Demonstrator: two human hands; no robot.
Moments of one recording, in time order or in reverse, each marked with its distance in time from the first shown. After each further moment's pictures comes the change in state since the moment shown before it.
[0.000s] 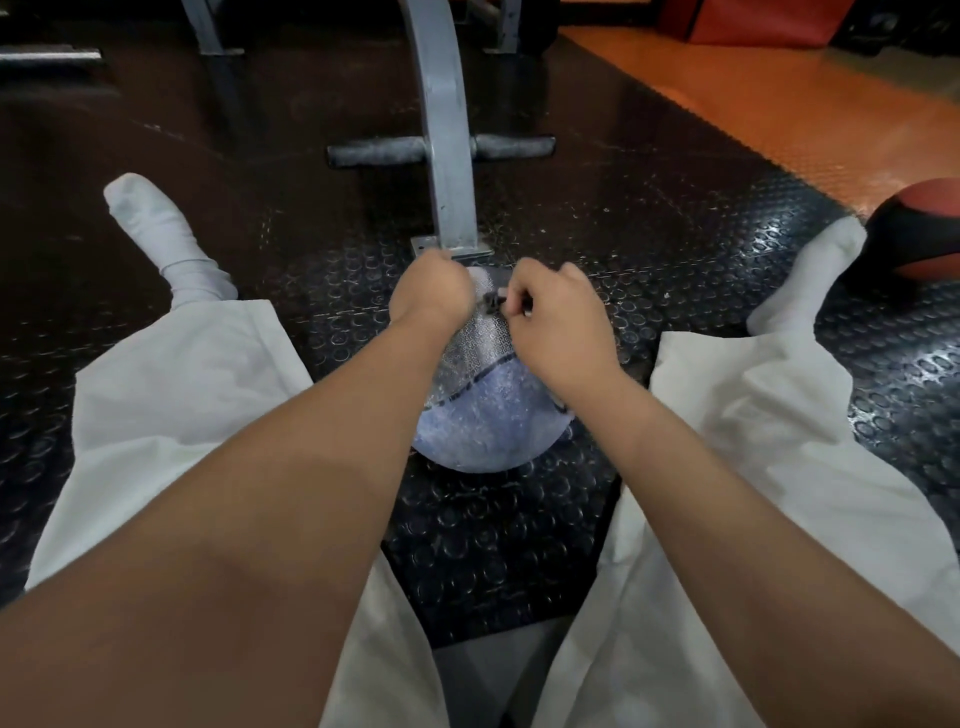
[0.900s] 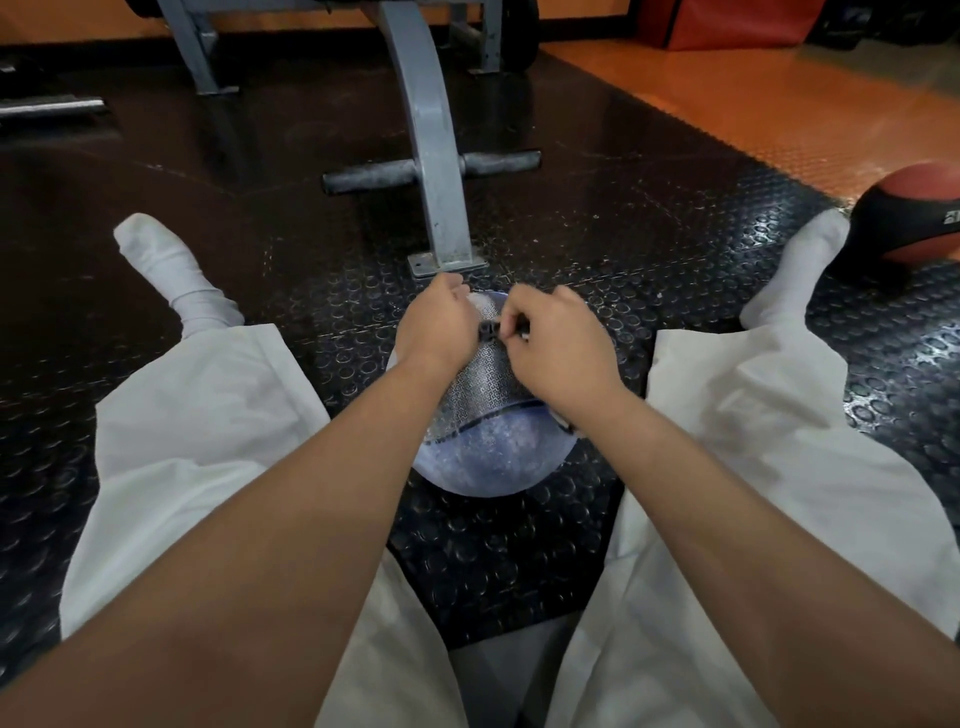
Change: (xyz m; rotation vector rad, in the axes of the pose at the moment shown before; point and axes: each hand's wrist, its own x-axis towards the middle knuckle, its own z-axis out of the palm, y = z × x) left_hand -0.031 -0.004 0.003 -0.092 0.010 0.070; right_hand -0.017 -0.006 -0.012 -0.019 -0.069 0.035
